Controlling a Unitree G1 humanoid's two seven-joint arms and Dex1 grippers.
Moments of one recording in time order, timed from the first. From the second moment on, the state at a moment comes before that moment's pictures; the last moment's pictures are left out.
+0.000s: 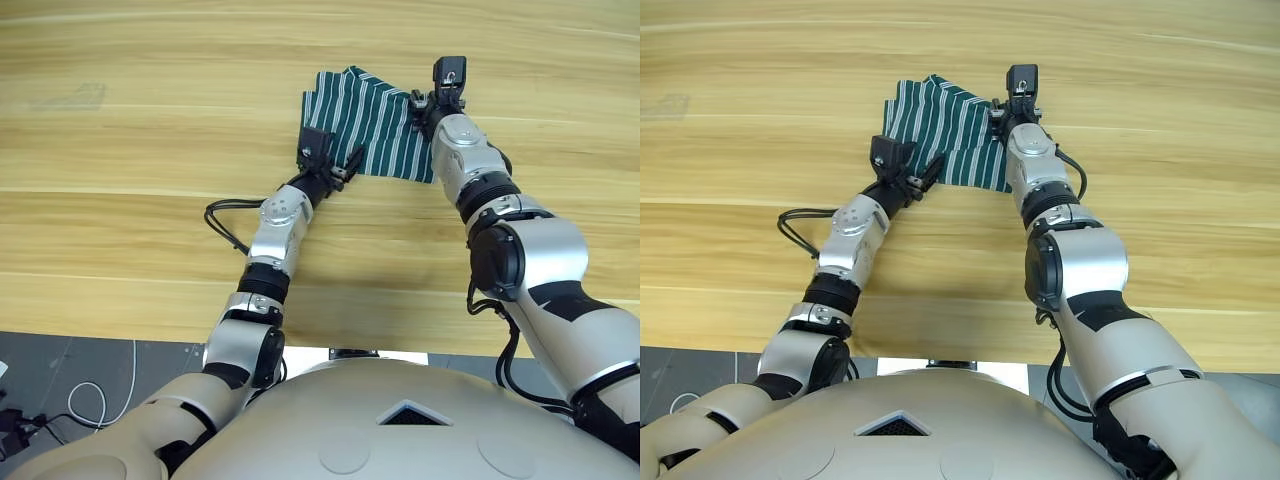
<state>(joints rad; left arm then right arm) -0.31 0.00 -0.04 0.64 -0.16 -0.05 -0.35 -0.90 -0.02 -0.16 1.33 0.00 -0.02 -0.04</state>
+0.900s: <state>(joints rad) 0.27 0.09 -0.23 0.07 -0.32 -0.08 -0.69 -0.30 -0.05 0.21 0.40 -0.03 -0.07 0.37</state>
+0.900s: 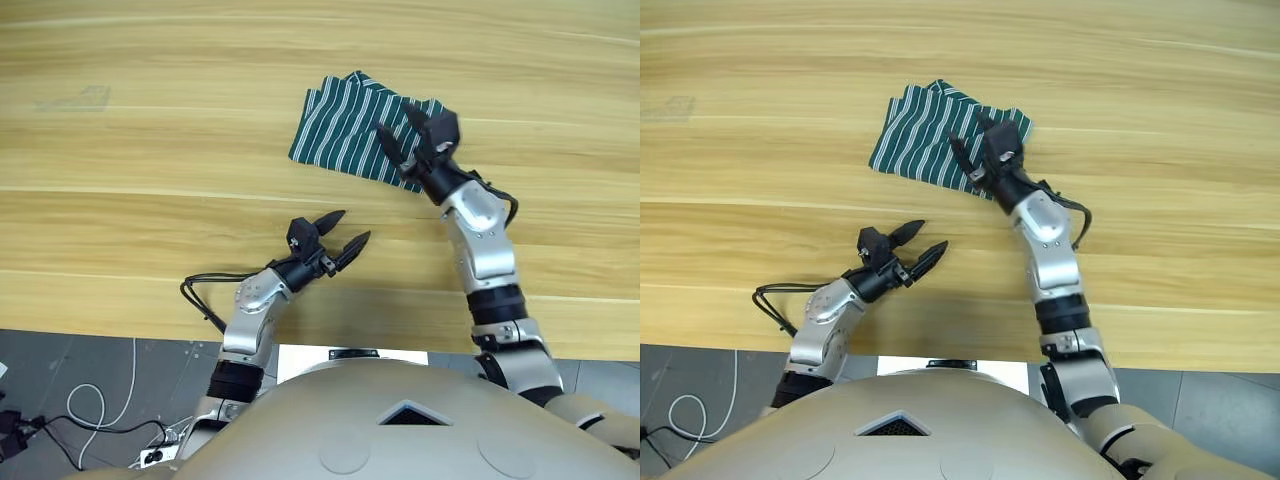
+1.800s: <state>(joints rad) 0.32 0.02 0.05 -0.10 -0.51 -0.14 -0.54 -0.67 -0.39 -0.21 1.27 0.03 -0.14 -0.23</state>
